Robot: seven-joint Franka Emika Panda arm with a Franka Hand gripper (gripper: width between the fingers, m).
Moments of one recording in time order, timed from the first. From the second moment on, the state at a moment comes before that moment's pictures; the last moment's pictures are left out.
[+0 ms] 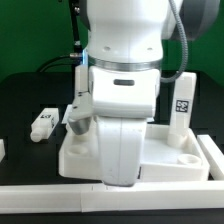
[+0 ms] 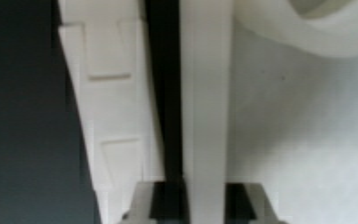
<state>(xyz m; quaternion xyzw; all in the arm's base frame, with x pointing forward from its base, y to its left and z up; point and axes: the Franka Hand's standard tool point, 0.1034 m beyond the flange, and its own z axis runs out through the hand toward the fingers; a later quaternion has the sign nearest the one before) 0.652 -0.002 0.031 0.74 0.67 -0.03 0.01</state>
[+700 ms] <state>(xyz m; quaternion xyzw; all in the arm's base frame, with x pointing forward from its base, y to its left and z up) 0.659 0.013 0.031 0.72 0.69 -0.04 0.03</state>
